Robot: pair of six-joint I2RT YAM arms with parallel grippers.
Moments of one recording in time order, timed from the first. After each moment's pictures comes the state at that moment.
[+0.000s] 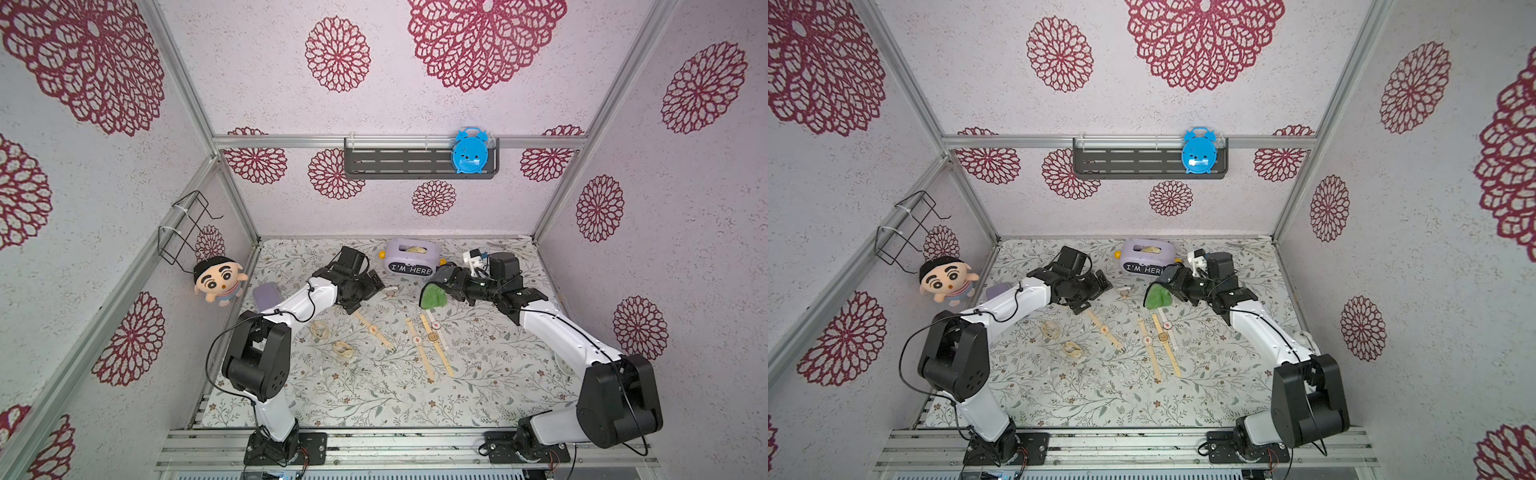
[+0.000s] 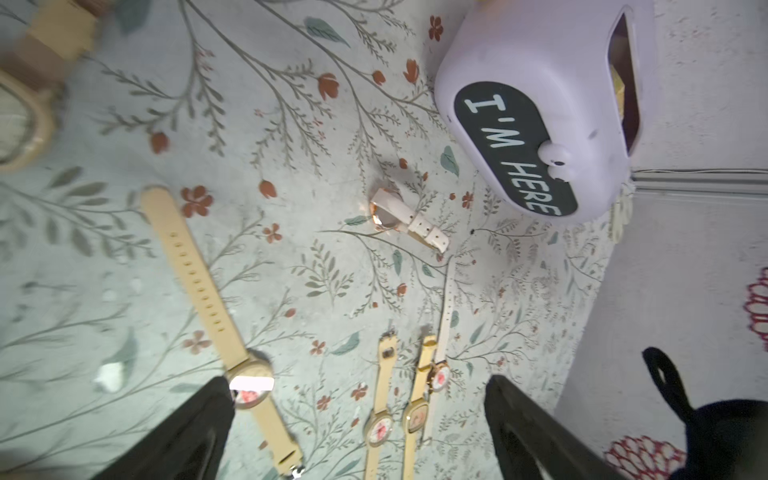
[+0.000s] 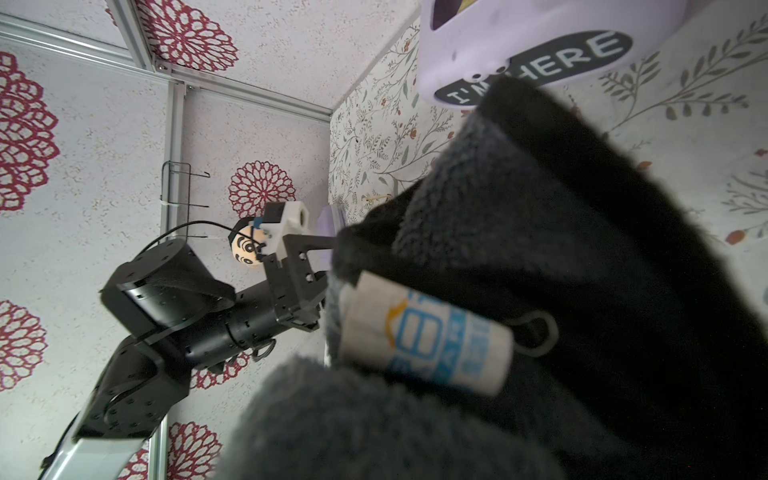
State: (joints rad) left arm -0.41 1.75 1.32 -0.58 0.14 -0.94; right arm 0.30 1.41 1.01 -0.16 -0.66 0.89
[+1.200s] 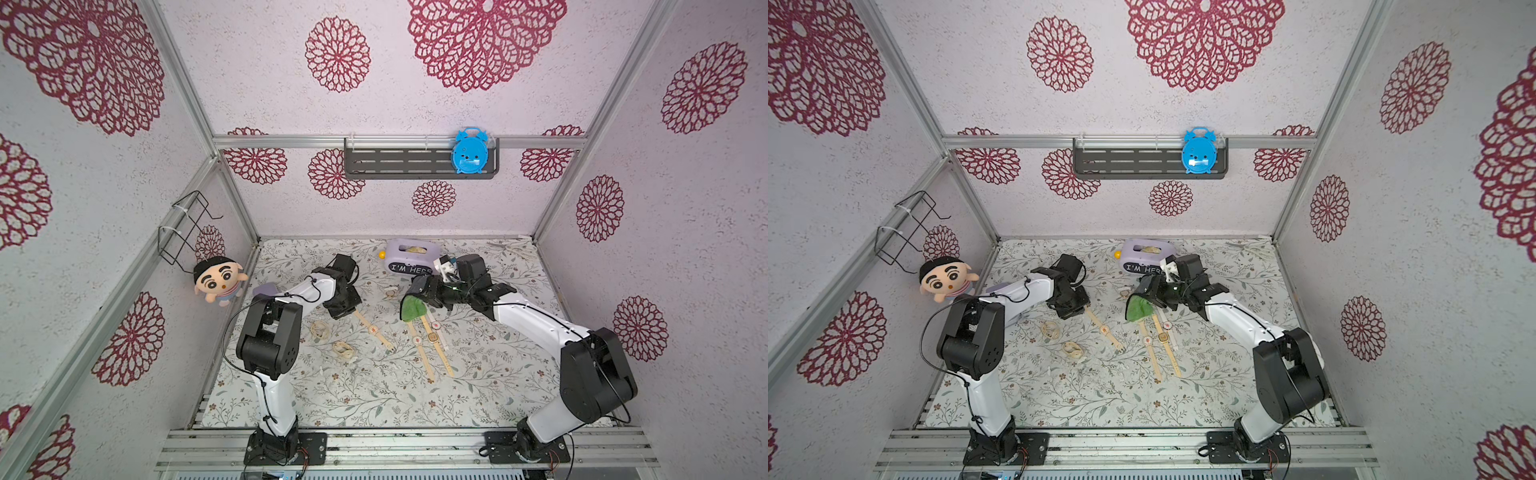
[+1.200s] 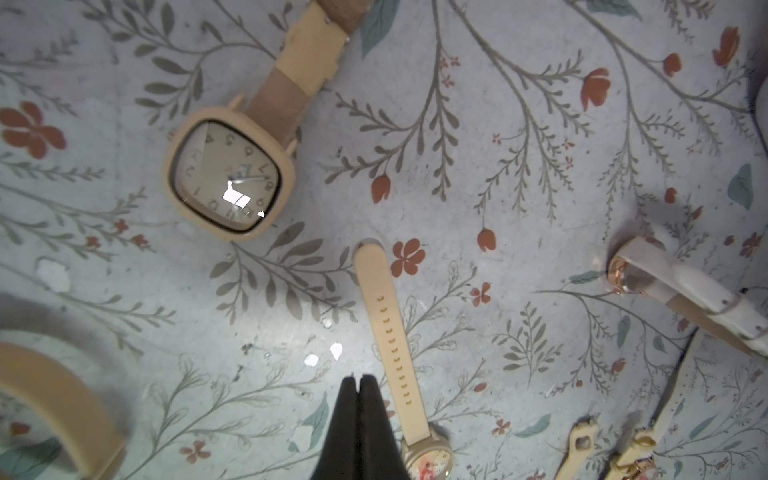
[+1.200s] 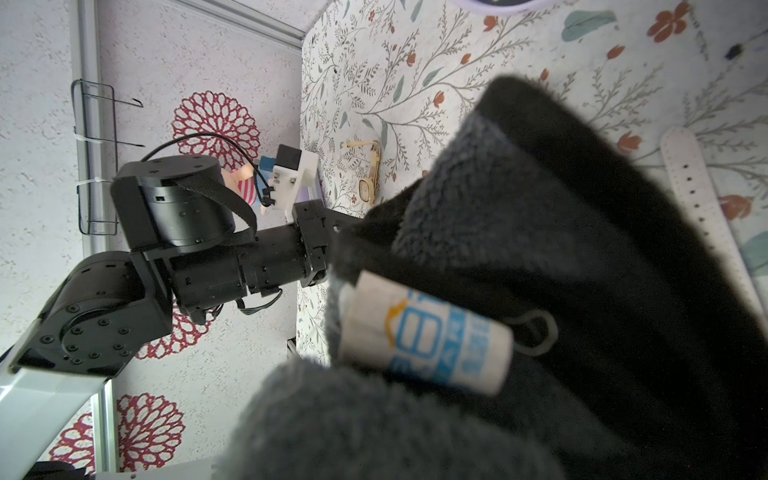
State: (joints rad) left arm -0.32 1.94 1.36 -0.71 0.04 -0.78; right arm 0.46 1.58 1.10 -0.19 -0.61 0.85
